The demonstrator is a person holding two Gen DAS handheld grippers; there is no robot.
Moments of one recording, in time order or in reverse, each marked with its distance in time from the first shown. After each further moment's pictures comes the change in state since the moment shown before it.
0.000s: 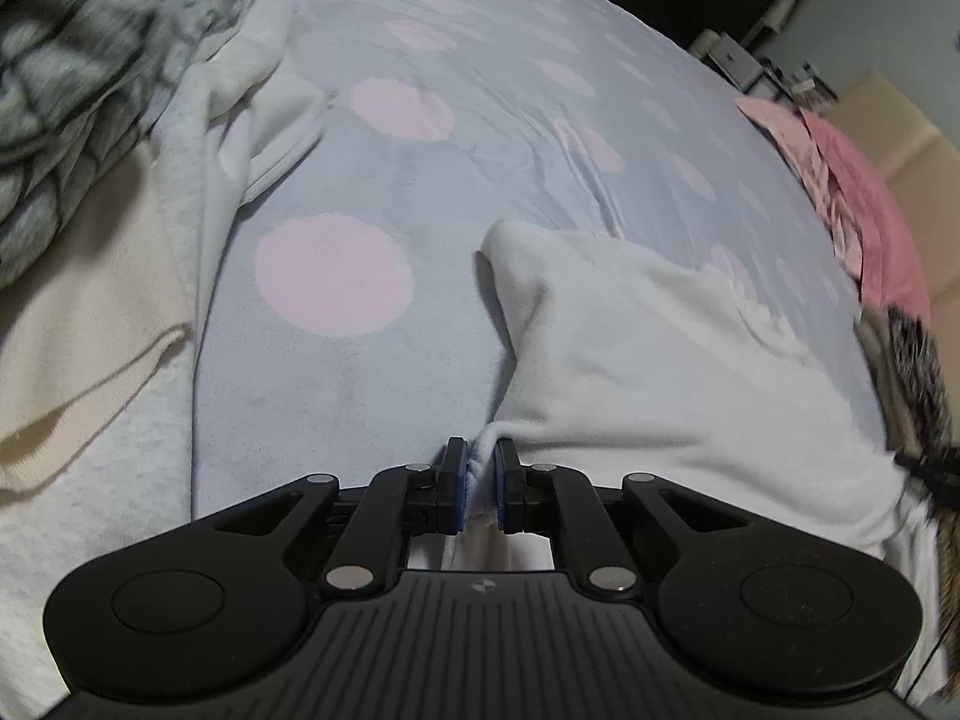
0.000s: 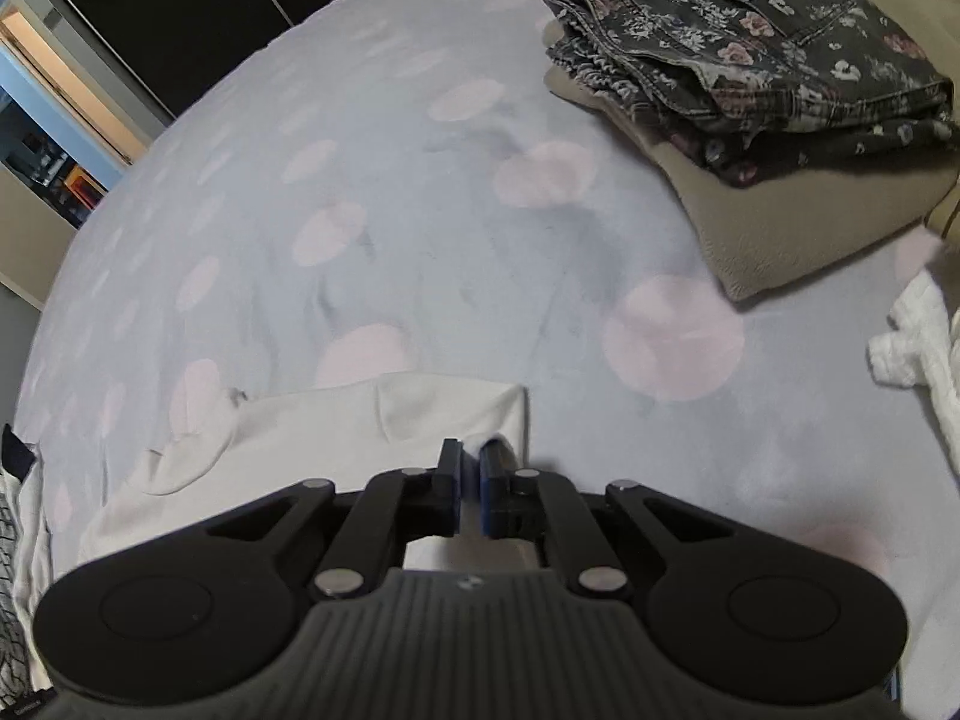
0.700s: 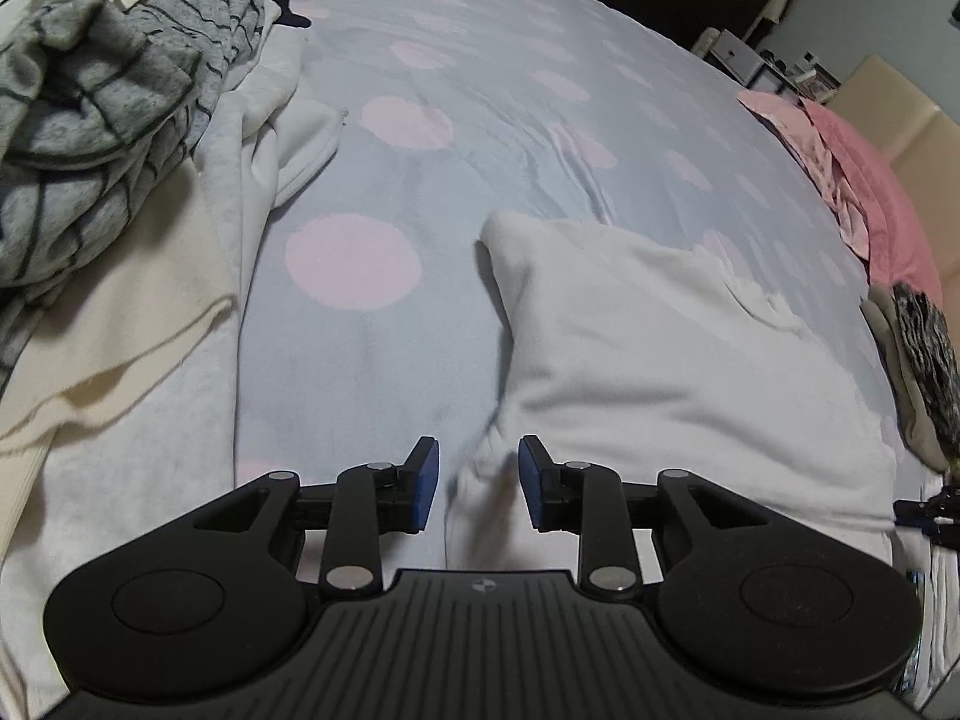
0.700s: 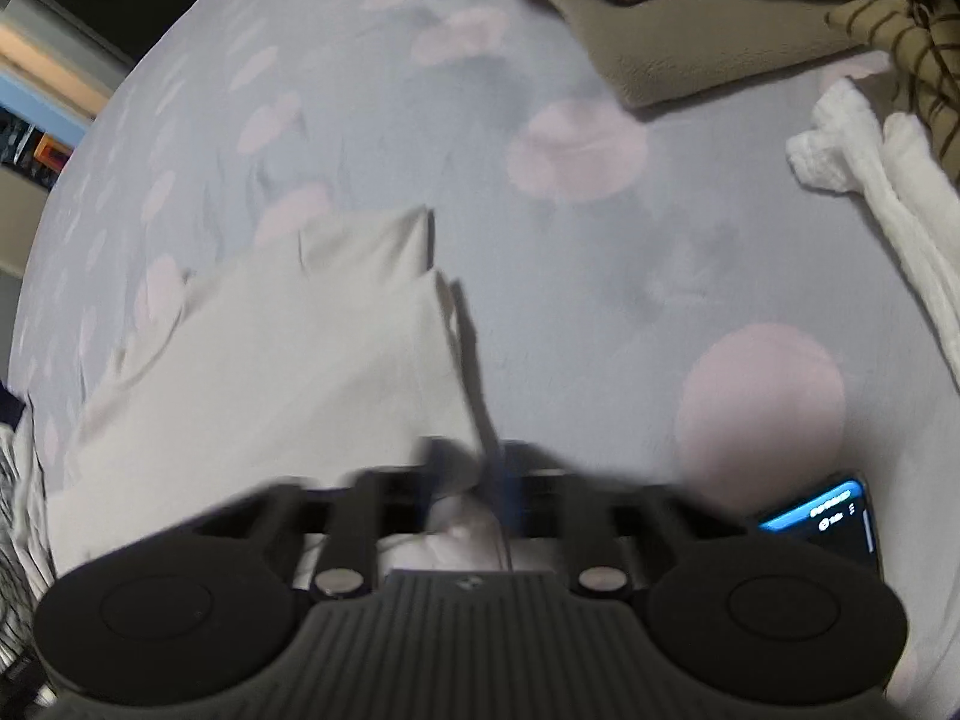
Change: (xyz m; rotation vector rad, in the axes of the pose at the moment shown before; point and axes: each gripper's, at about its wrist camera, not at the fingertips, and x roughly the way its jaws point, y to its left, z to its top) left arm -0.039 -0.015 -0.026 0.065 -0.017 0.067; right arm -0.014 -0.037 -0.051 0.054 0.174 0.003
